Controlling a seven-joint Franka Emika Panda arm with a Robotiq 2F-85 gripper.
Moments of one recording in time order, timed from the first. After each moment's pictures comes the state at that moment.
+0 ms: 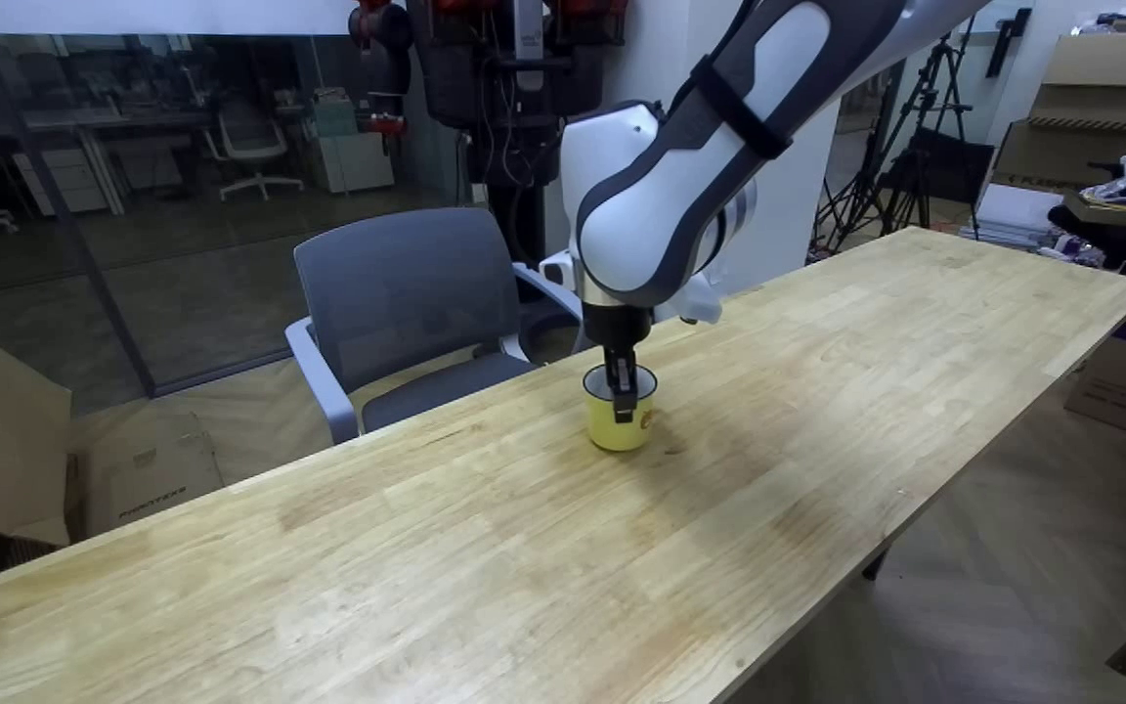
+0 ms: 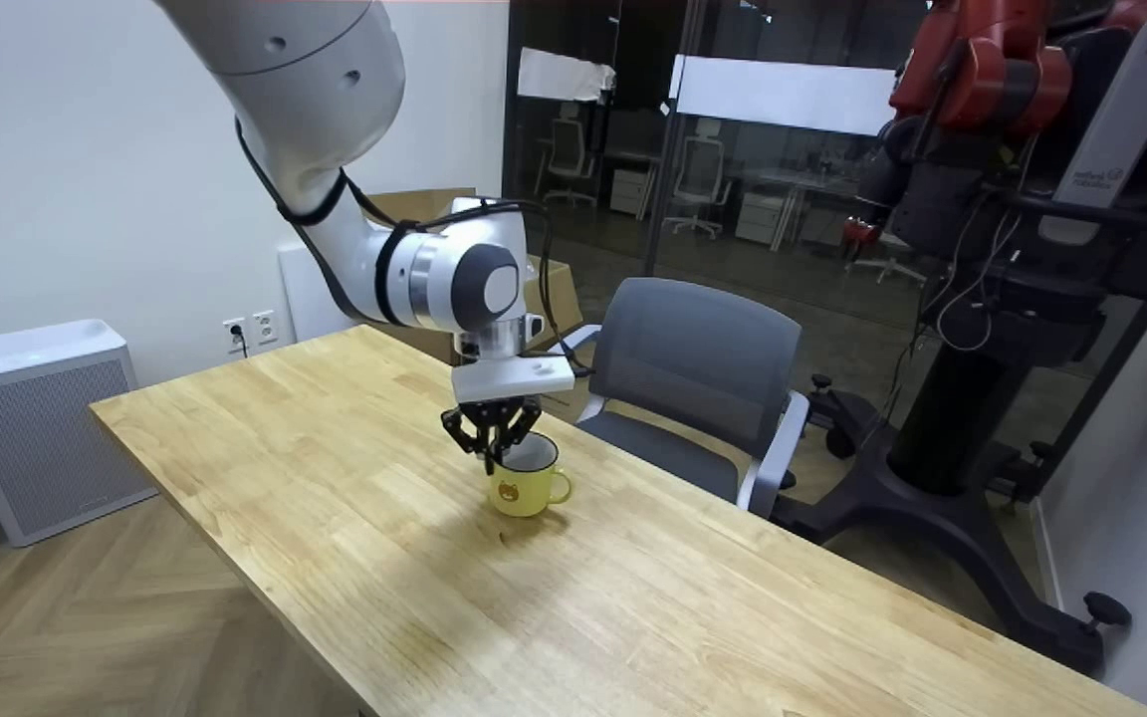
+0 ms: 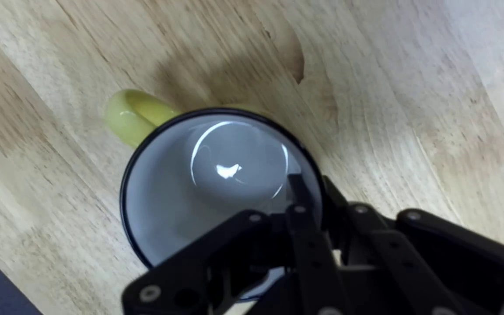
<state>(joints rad) -0.03 0.86 0.10 -1.63 -0.27 2.46 -0.68</state>
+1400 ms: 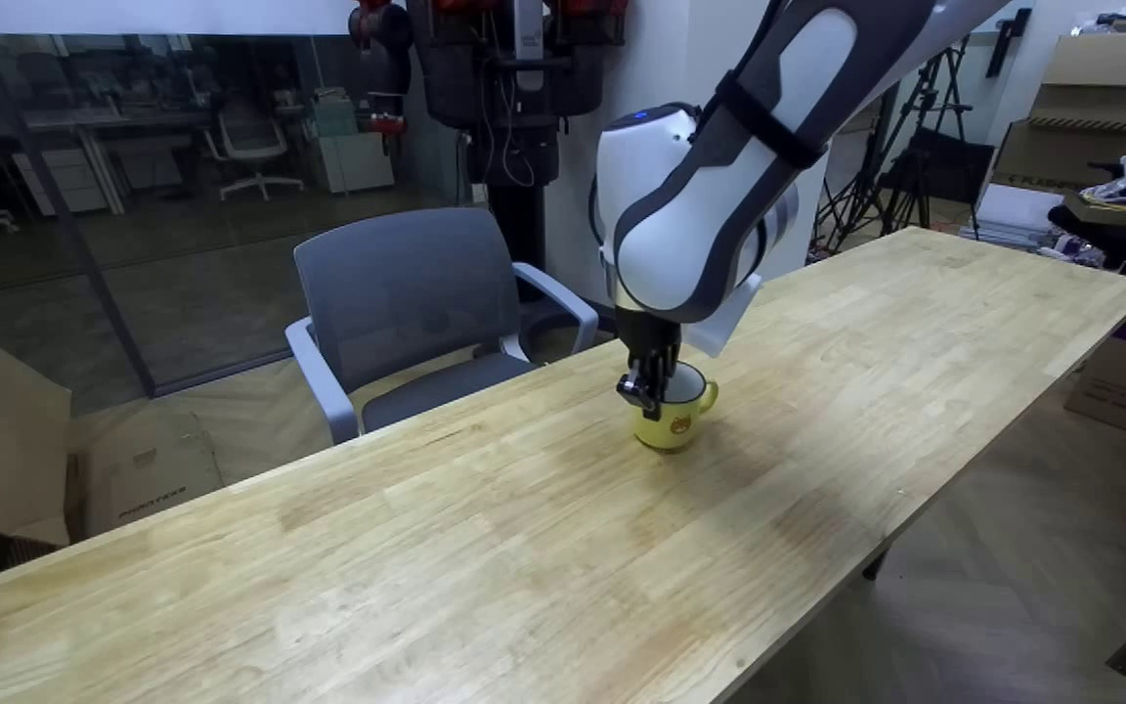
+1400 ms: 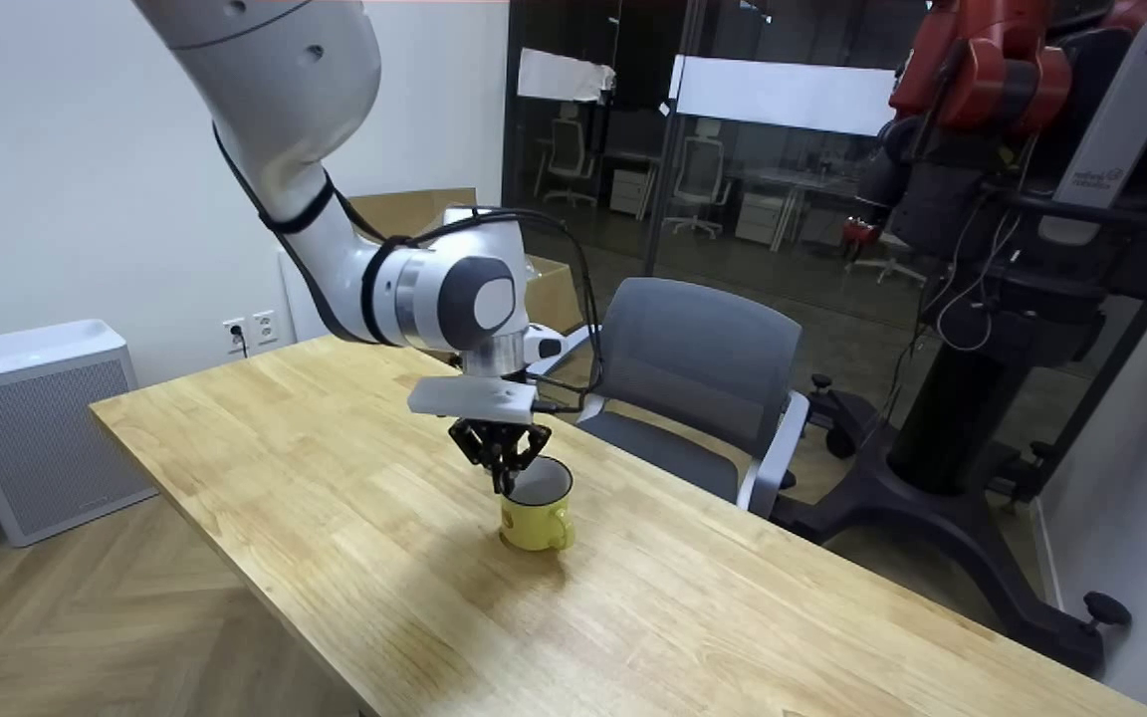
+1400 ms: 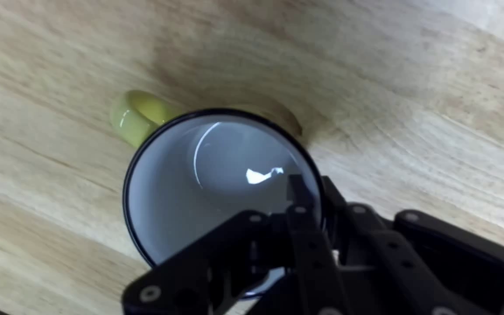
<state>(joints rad) 0.07 0.79 -0.05 -1.78 -0.21 2.58 -0.13</state>
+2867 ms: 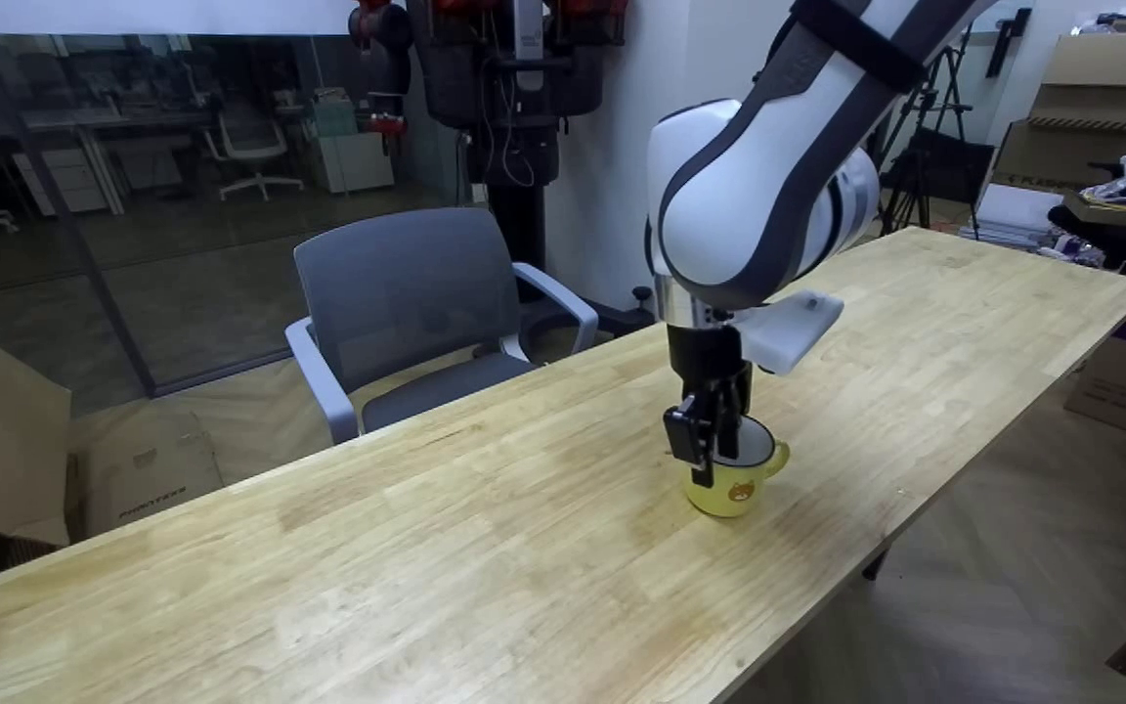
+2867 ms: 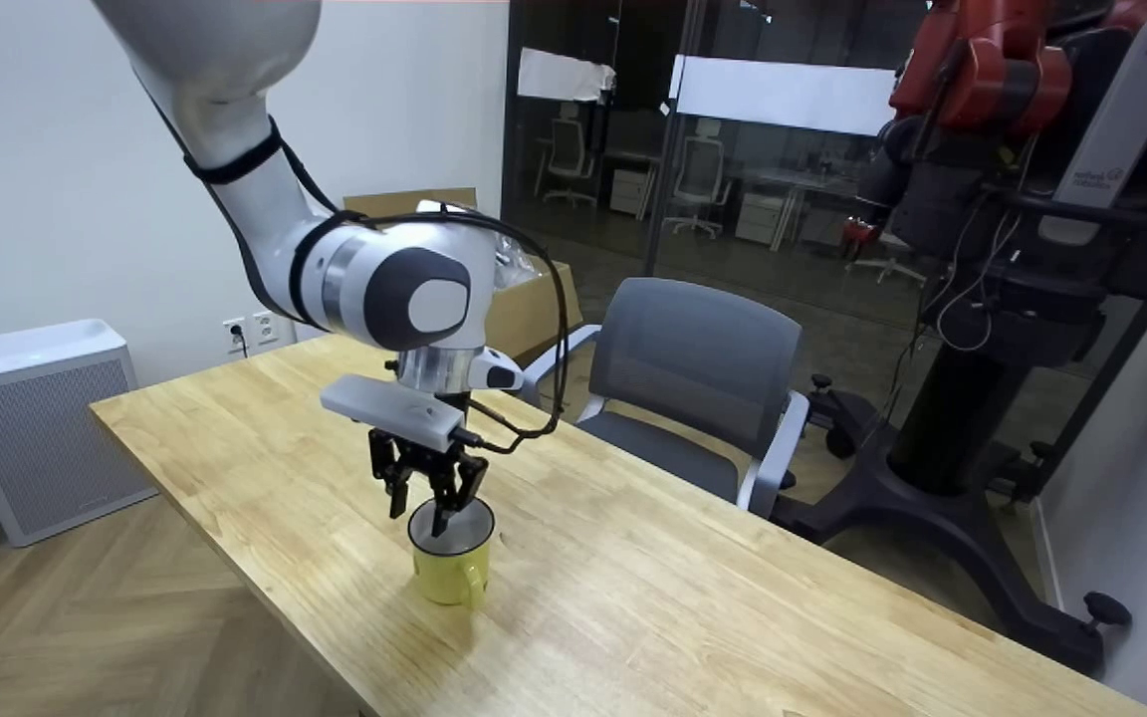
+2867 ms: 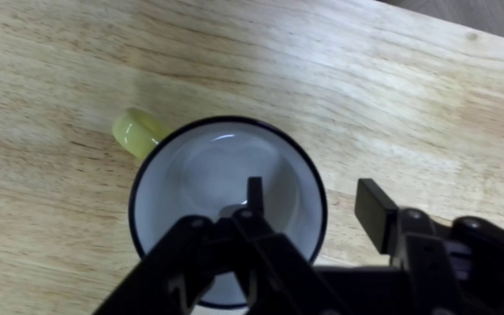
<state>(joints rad) 0.01 0.61 0.03 -2.05 -0.06 2.48 -0.11</state>
